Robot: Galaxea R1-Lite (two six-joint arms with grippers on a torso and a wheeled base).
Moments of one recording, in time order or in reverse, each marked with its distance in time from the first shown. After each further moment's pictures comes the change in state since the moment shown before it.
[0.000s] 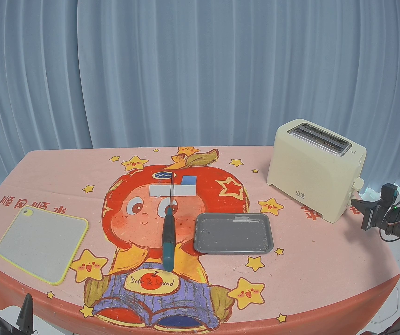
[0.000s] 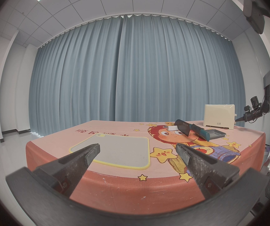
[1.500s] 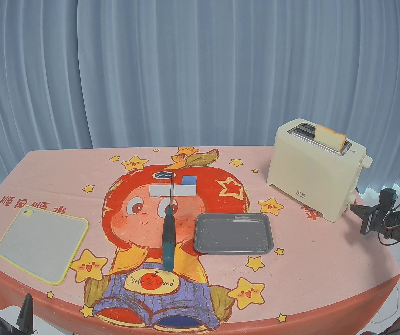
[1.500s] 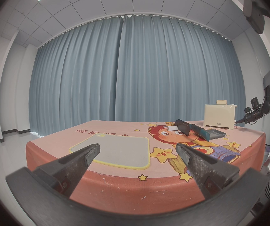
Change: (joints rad) left arm 0.000 0.000 0.000 0.000 0.000 0.000; right arm 0.006 0.011 0.024 -0.001 -0.008 -0.006
